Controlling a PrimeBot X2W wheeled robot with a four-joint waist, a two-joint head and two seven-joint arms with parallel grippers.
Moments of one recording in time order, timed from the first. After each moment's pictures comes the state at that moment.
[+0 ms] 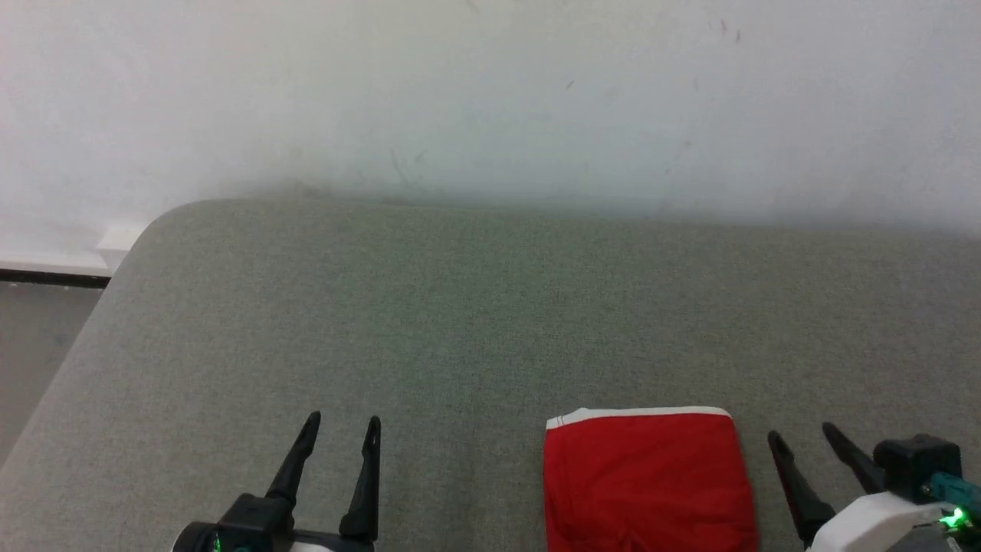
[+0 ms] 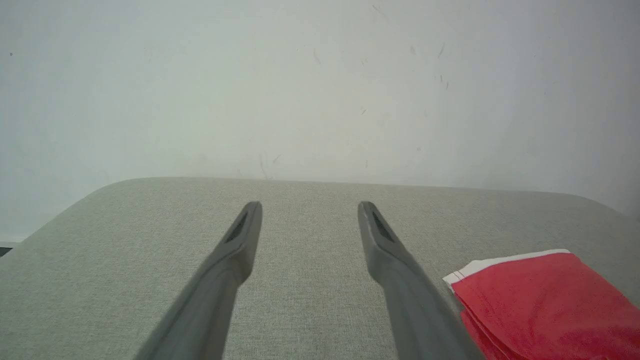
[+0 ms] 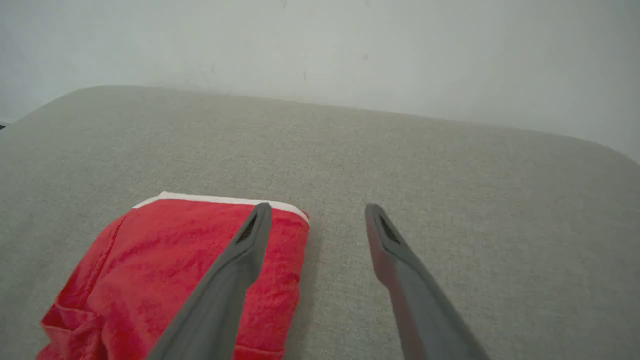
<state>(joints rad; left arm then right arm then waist) 0.16 0.06 -0.09 0.02 -0.10 -0.07 -0.26 0.17 -0.18 -0.02 -0.03 0.22 0.13 0.12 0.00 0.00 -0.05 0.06</state>
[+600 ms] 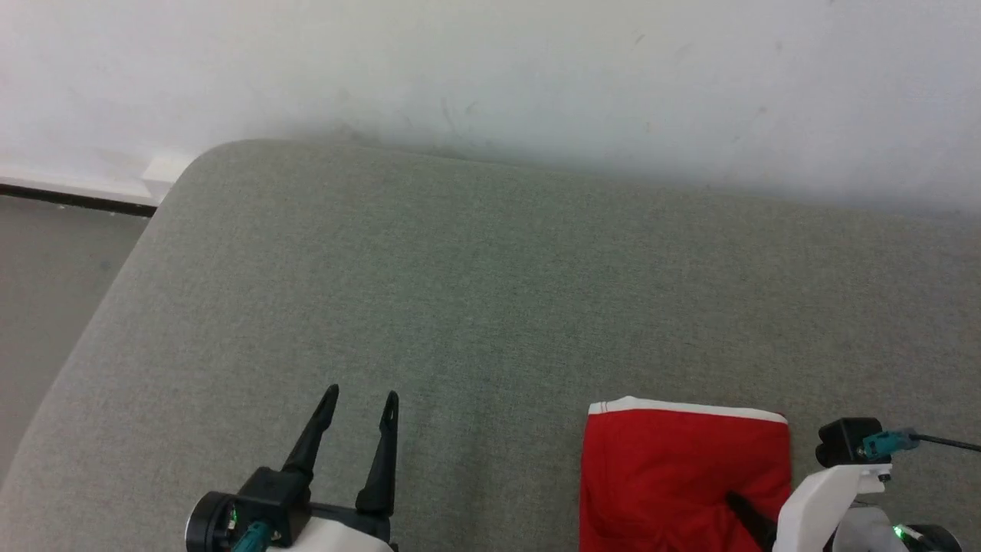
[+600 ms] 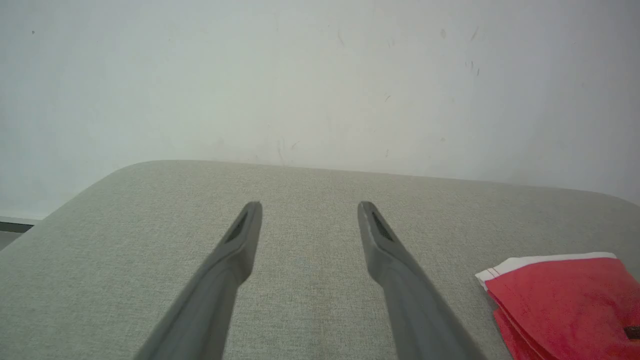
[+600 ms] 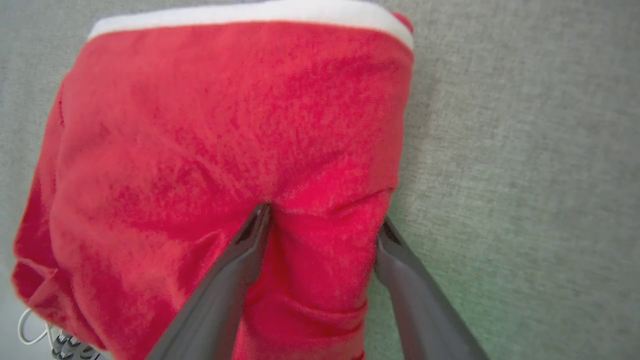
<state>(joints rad) 0.09 0.06 -0.13 0.04 -0.10 -0.07 -0.26 0.07 -0.15 0.00 0.14 0.40 0.13 0.63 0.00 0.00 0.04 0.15</state>
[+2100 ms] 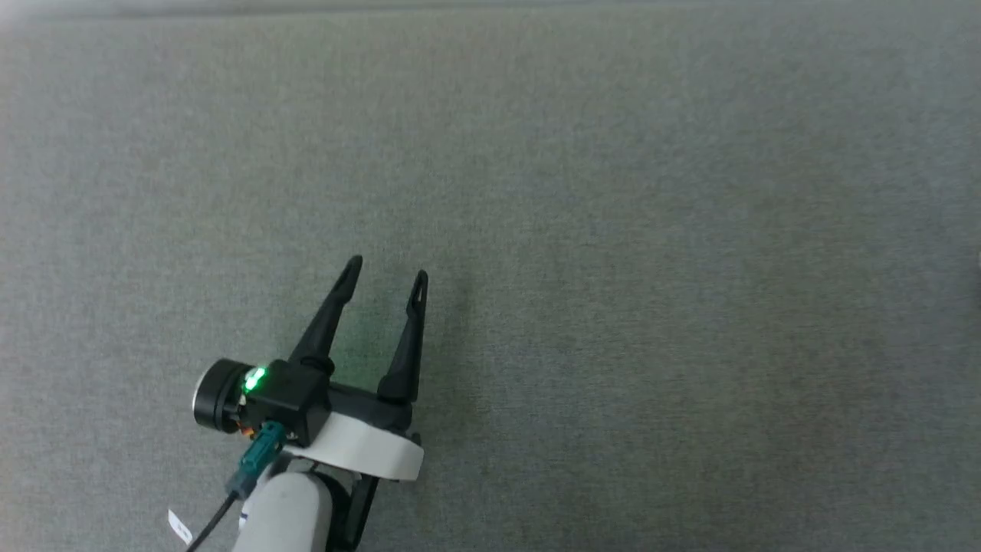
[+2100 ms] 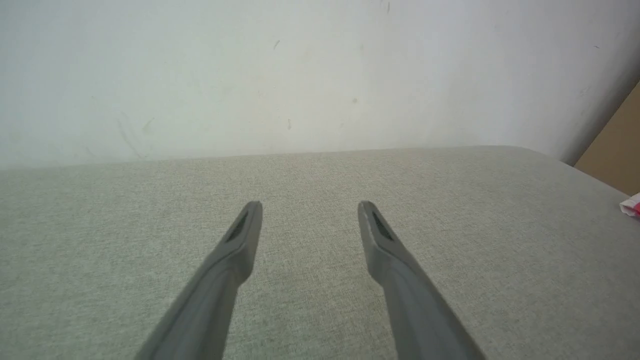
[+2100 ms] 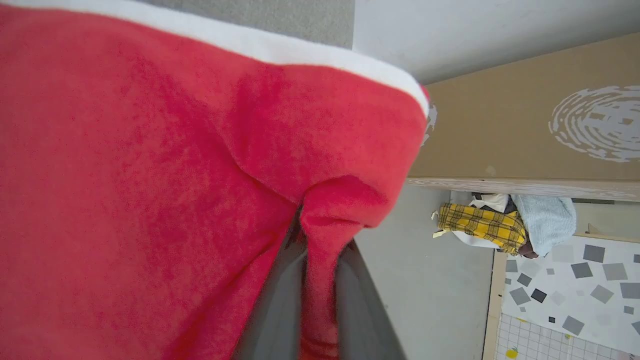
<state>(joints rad) -0.14 0.06 -0.18 0.01 -0.06 -0.09 -0.26 -0.29 -0.85 0.01 0.52 0.15 0.13 0.32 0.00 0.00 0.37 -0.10</state>
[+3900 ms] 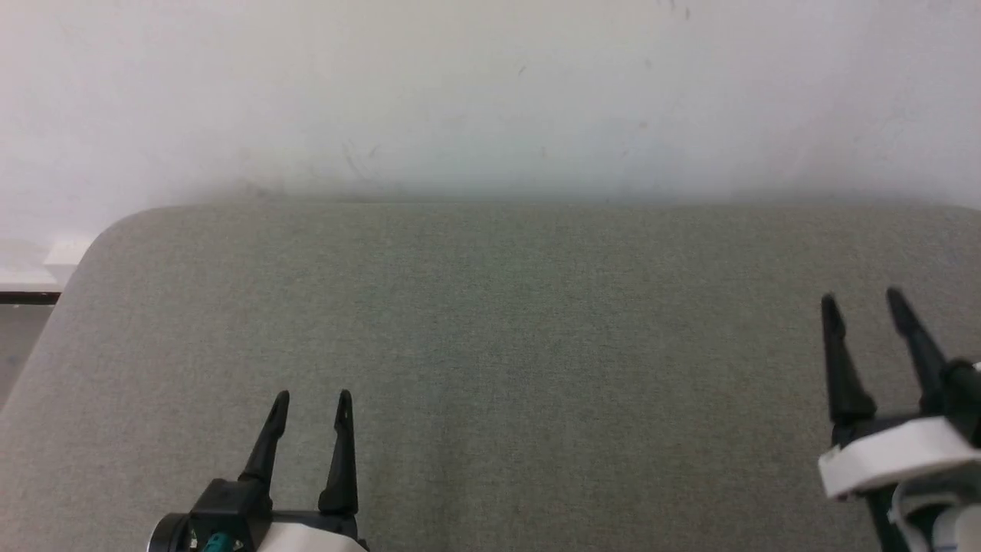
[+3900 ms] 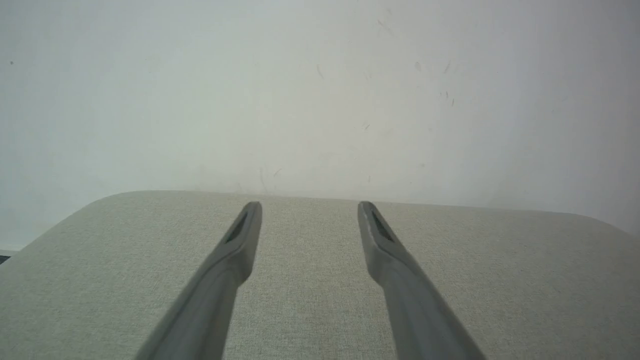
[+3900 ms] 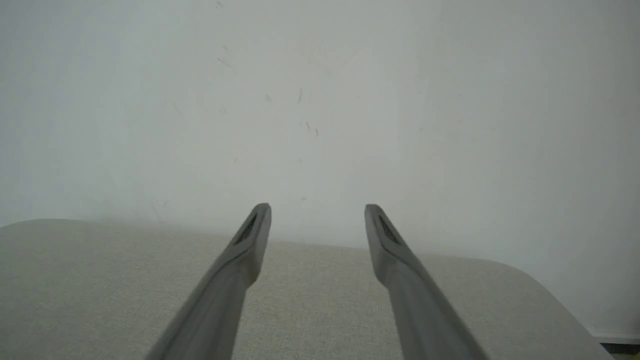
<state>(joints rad) 0.12 0.05 -0.06 -0.01 -0.13 -0.01 -0.26 -0.05 -0.14 -0.12 -0.03 0.12 0.13 -0.10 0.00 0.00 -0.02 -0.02</state>
